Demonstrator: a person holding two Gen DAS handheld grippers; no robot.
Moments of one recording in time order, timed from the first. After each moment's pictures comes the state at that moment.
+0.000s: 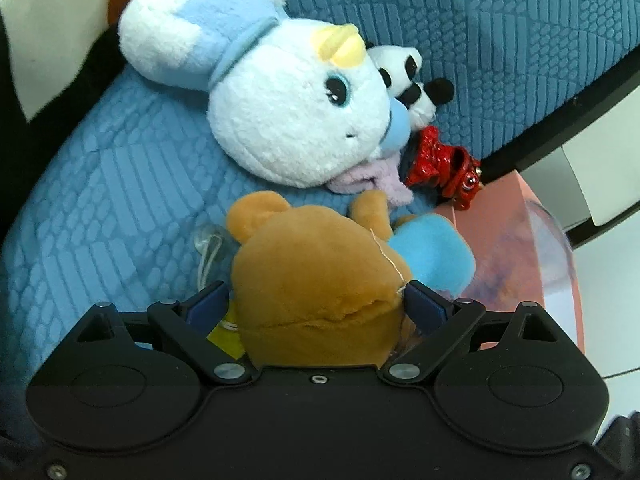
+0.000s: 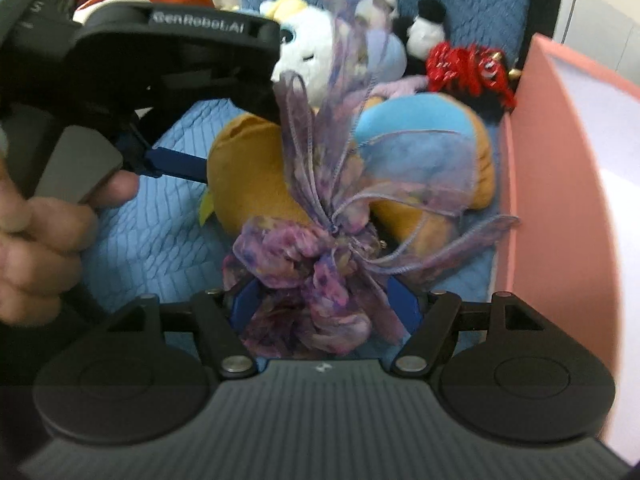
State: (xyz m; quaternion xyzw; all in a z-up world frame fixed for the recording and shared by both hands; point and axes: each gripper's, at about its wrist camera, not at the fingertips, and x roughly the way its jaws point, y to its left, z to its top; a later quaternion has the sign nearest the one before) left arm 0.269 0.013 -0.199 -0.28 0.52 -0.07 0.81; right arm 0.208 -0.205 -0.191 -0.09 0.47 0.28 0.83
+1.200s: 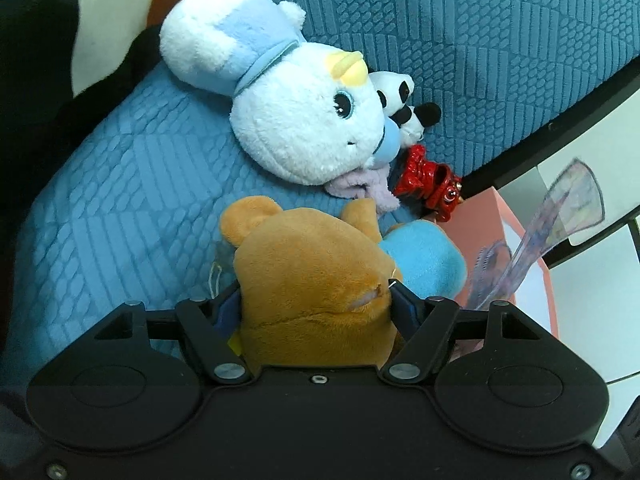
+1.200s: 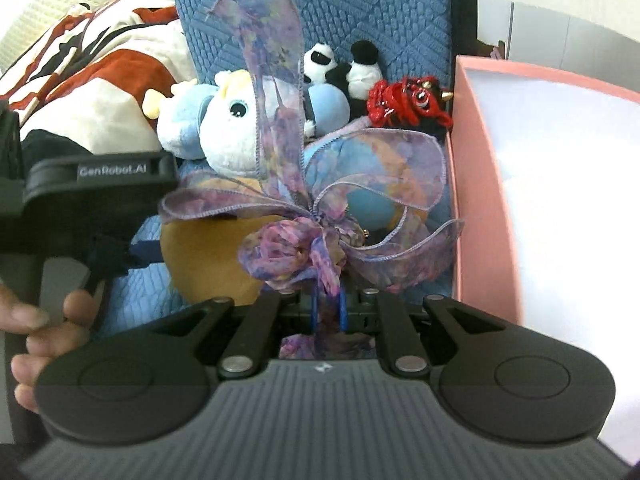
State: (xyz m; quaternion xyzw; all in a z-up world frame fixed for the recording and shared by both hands) left arm 0.230 0.034 -0.183 -0.32 0.48 -0.06 0.81; right arm 0.200 -0.243 -0.143 -0.01 0.44 0.22 0.87
